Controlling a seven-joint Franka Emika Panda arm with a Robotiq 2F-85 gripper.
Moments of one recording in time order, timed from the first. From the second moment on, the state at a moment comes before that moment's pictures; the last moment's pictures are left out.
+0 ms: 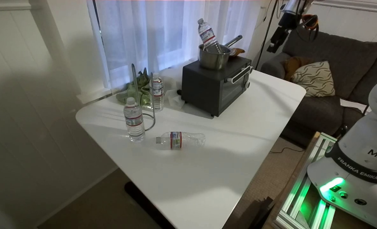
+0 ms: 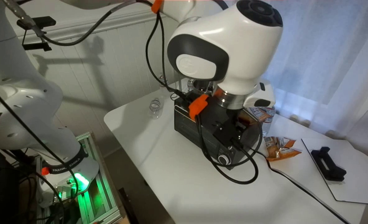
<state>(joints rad) -0.43 0.10 -0.34 -2.03 0.32 2.02 -0.97</state>
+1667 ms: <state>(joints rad) -0.60 0.59 -0.22 -1.60 0.43 1.86 -0.91</state>
